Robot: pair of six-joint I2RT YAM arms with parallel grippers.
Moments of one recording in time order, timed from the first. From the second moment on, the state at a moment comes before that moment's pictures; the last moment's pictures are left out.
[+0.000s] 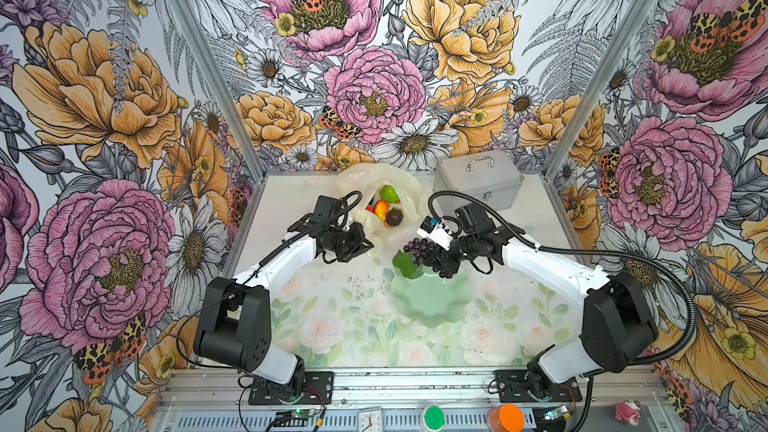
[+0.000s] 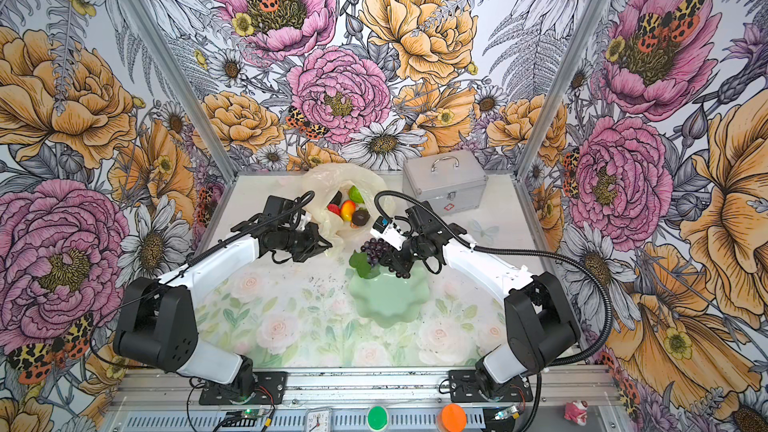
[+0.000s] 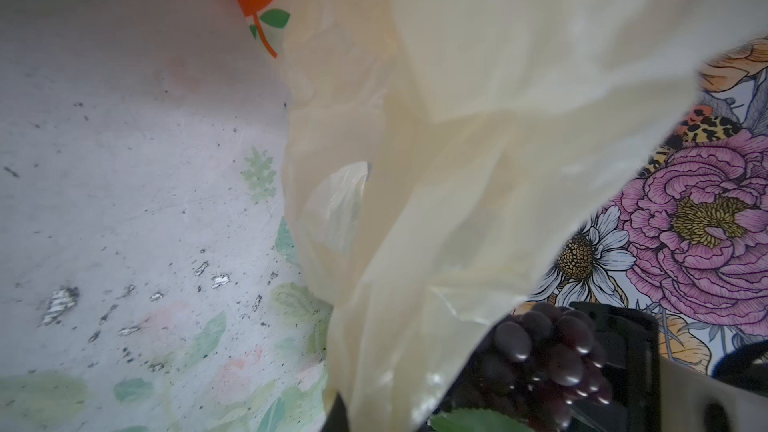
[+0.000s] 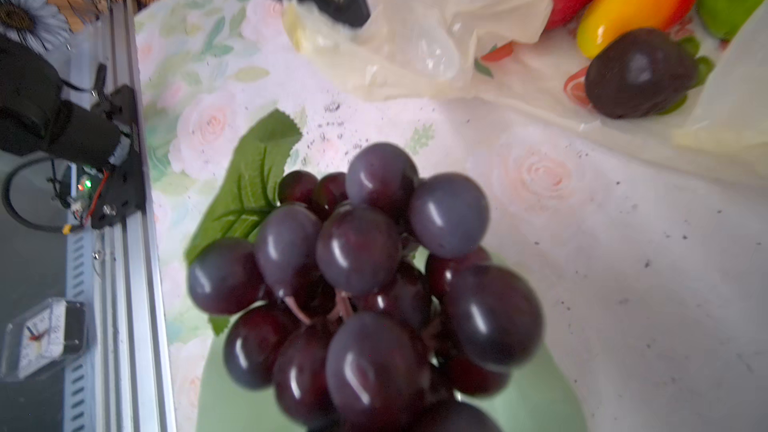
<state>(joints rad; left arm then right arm) -0.29 1.49 1.05 -0.53 0.54 -0.79 0.49 1.52 1.13 -0.56 -0.61 -0.31</state>
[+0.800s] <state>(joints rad) -0.32 1.50 1.25 -0.66 0.42 -0.71 0.55 2.23 2.08 -0.74 -0.58 0.19</state>
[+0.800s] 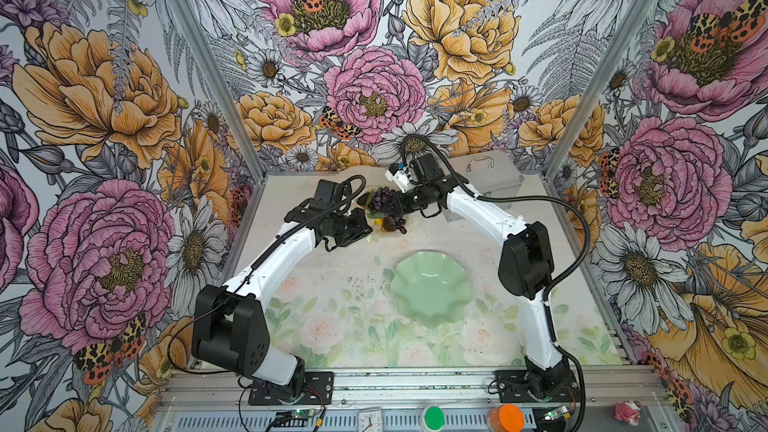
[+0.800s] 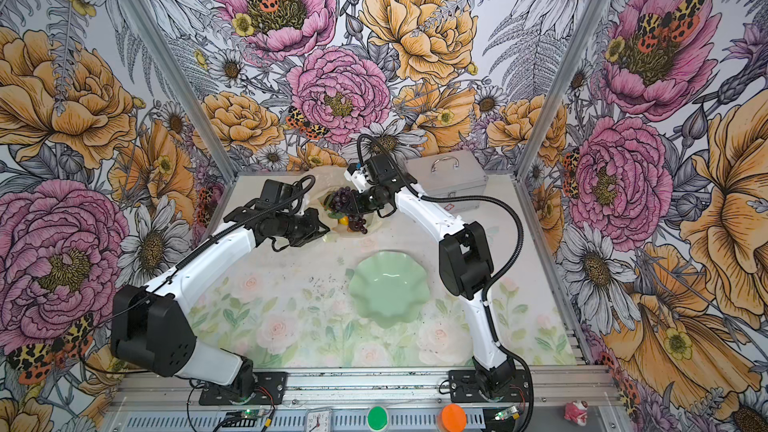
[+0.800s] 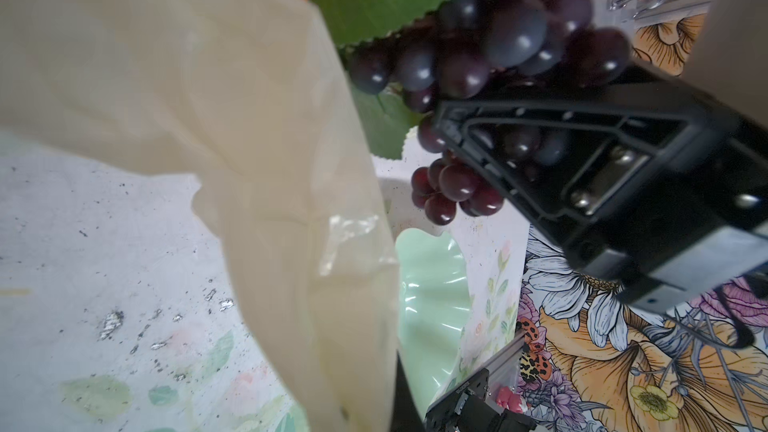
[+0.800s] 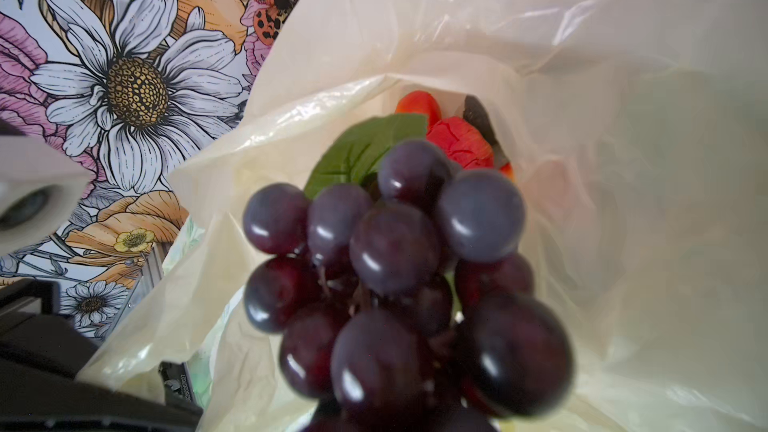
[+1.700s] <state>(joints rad) -0.21 1.56 1.36 -0.74 0.49 -0.58 0.55 2.64 2.67 -0.68 -0.32 0.51</state>
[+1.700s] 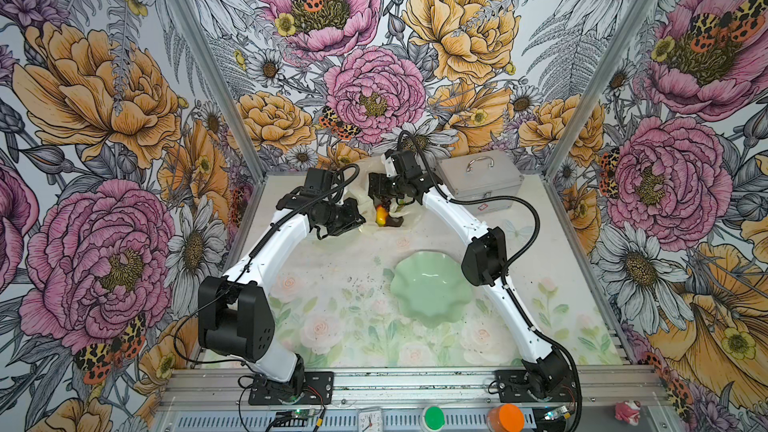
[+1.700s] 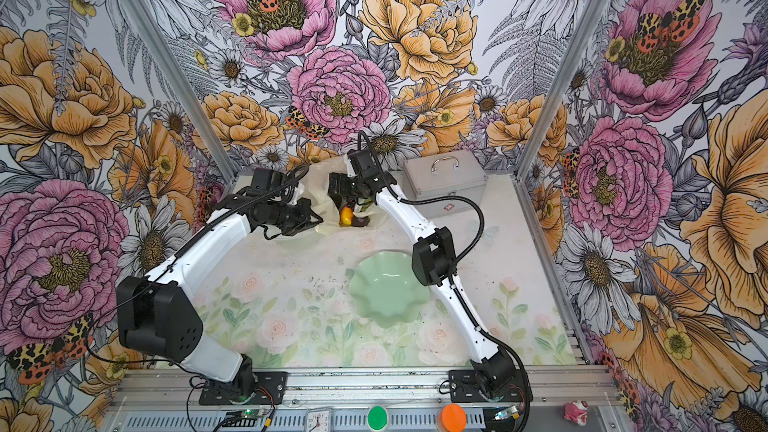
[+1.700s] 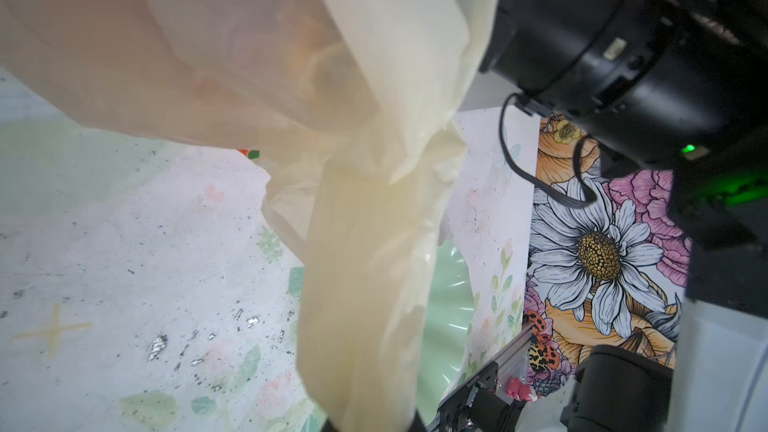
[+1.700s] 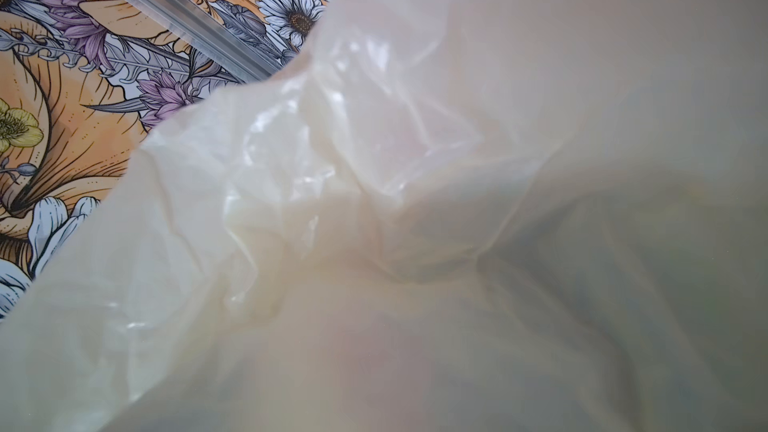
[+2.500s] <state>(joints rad) -0.18 1.50 1.24 -0.66 0.53 -0.65 0.64 2.61 2.53 -0.83 -0.04 -0.08</state>
